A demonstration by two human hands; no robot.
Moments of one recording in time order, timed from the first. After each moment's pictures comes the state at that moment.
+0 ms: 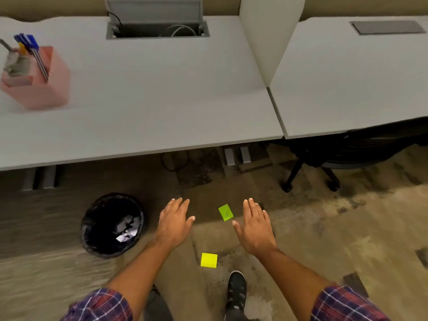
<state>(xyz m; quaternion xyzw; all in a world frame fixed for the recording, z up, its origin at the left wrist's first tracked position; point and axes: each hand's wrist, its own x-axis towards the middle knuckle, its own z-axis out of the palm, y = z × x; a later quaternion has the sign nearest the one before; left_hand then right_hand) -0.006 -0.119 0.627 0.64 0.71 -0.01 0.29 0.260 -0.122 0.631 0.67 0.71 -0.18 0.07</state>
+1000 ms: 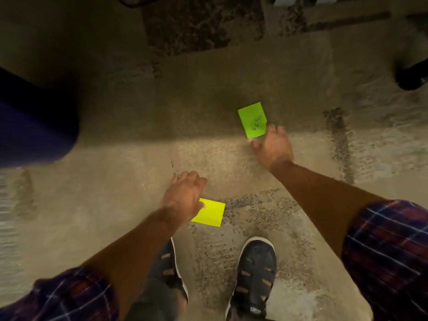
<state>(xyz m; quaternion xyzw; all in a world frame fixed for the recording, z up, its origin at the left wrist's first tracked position) 0.082 -0.213 0.001 0.72 0.60 -0.18 0.31 0.313 -0.060 -0.002 0.72 0.63 -0.27 0.11</state>
